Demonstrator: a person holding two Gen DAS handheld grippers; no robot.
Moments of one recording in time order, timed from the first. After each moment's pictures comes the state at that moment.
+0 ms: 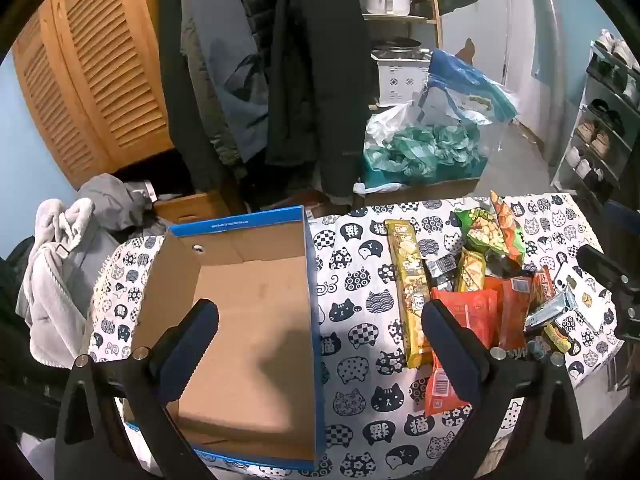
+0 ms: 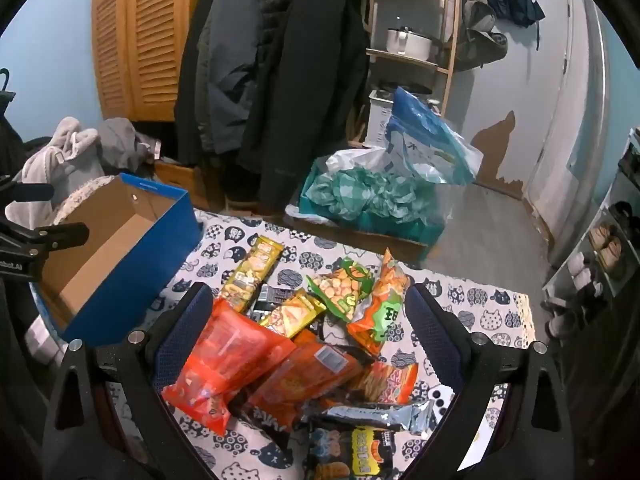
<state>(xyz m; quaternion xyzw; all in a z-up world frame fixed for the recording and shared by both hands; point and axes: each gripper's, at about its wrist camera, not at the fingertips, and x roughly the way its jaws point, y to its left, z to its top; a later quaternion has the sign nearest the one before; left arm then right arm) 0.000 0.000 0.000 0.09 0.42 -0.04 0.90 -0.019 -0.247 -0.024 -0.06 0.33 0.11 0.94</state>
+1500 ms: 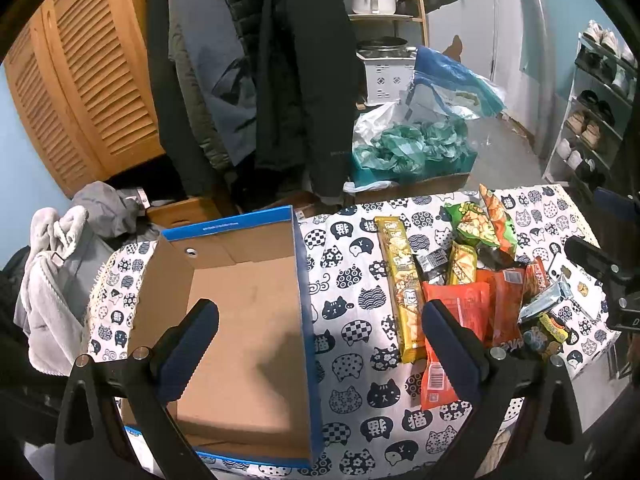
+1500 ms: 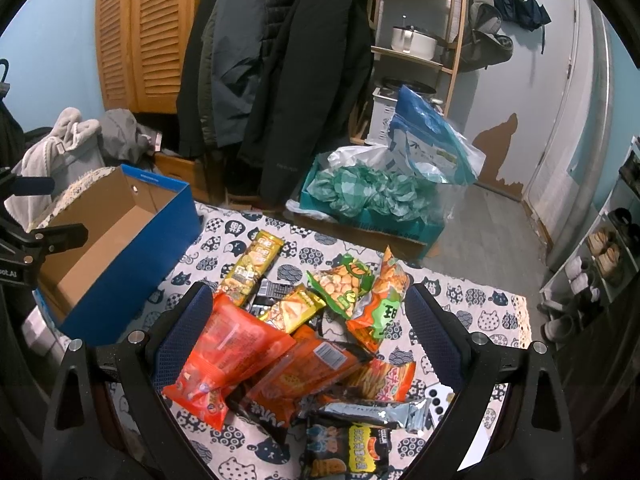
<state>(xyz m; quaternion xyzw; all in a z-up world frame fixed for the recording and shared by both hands) -0.007 -0.006 0.000 0.10 0.41 -0.06 0.90 -0.020 -0.245 -0.025 -0.07 0.34 0.10 0.93</state>
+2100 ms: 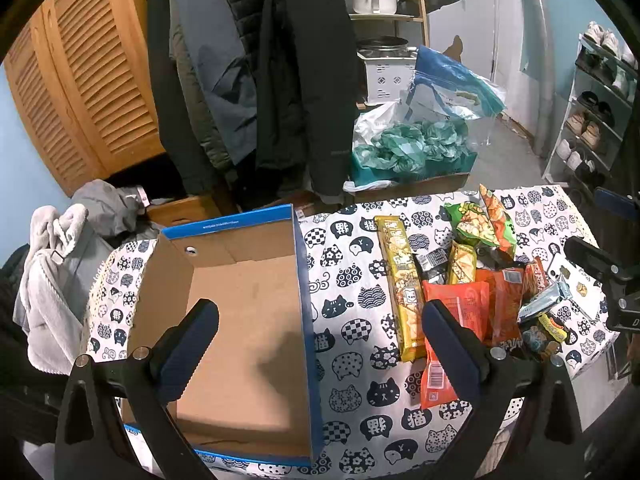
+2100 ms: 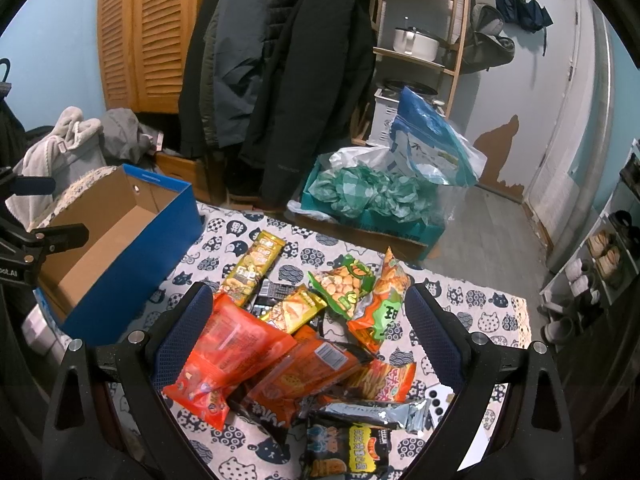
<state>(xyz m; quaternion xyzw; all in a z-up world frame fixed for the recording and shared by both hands) -0.007 -0.006 0.000 0.10 0.41 -0.06 0.90 -0.023 -0.252 -0.028 -0.07 0.34 0.11 0.93</state>
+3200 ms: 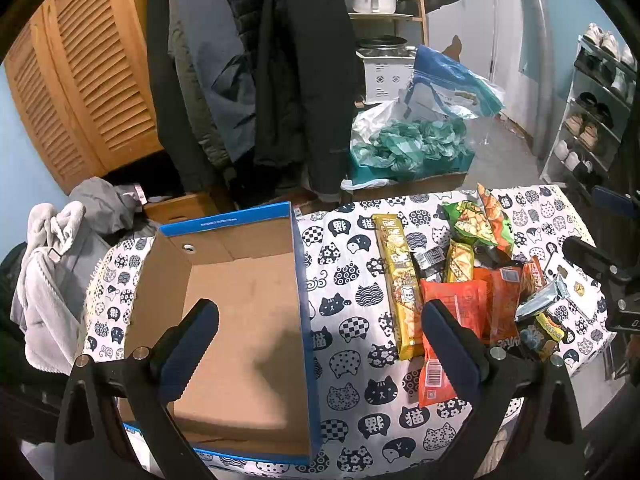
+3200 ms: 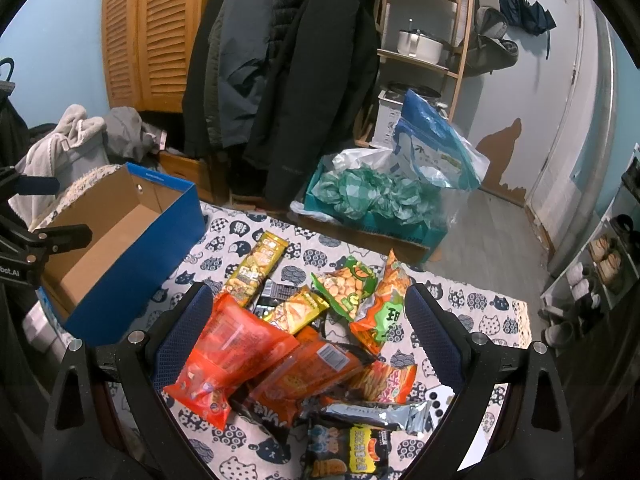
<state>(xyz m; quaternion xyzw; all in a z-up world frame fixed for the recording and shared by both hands) -0.008 -0.006 -0.001 0.10 0.42 -0.06 0.90 -0.023 -0.233 -0.020 -0.08 0.34 0.11 0.93</state>
